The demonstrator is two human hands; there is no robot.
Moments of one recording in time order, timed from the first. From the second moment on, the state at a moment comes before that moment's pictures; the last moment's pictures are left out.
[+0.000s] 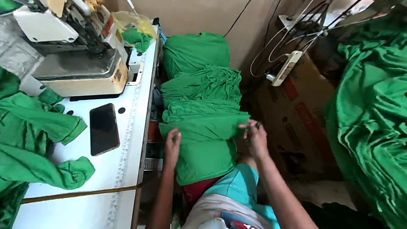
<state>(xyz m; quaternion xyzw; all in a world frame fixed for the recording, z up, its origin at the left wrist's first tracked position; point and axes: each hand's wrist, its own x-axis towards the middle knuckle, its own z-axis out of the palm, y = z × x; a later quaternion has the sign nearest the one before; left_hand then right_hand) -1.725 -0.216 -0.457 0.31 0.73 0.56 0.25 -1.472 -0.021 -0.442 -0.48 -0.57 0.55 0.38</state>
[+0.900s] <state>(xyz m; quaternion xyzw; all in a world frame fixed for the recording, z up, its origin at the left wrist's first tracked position) -1.644 -0.301 -0.495 0.48 0.77 0.34 0.22 -1.480 -0.149 -0.481 -0.24 -0.89 0.39 -0.02</state>
